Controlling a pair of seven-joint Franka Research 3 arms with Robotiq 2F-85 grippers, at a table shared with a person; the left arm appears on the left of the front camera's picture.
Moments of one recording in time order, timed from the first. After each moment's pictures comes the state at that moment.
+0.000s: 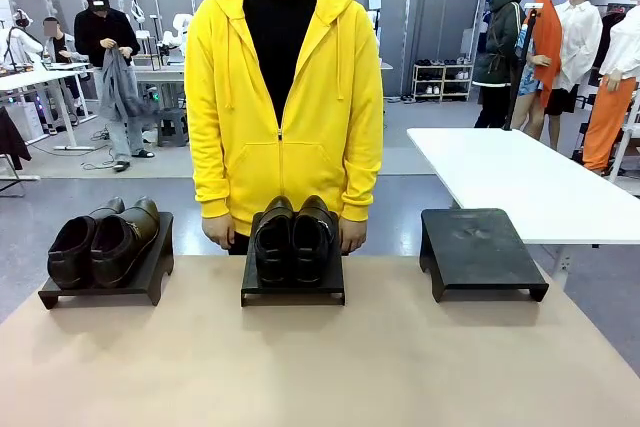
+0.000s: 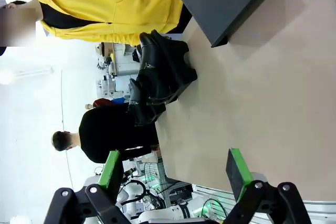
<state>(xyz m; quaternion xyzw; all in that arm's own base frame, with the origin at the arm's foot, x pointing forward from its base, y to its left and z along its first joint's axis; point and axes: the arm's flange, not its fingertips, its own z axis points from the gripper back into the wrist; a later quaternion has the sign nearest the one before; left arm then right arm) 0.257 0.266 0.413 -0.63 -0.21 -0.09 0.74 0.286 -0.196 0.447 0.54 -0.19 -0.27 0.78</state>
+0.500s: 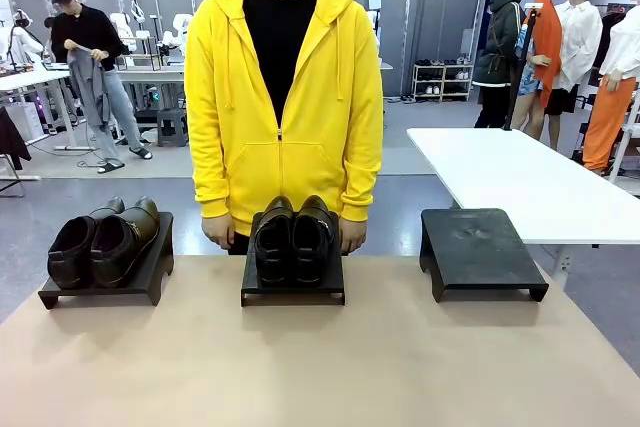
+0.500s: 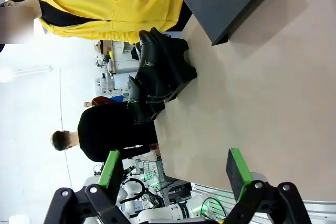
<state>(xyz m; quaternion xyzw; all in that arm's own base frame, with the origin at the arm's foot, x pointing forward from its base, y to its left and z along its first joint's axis) 0.257 0.266 0.413 -0.63 -0.21 -0.09 0.74 0.289 -0.192 0.447 0.54 -0.19 -0.26 0.78</state>
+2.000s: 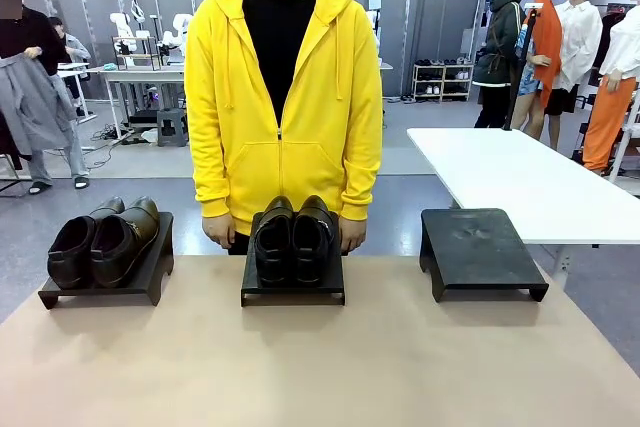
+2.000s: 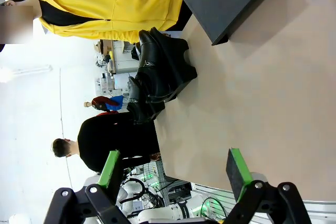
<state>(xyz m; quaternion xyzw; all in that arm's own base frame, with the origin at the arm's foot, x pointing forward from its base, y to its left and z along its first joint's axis) 0.257 0.266 0.413 -0.63 -0.21 -0.09 0.74 0.289 -0.192 0.447 0.54 -0.19 -0.26 0.78</state>
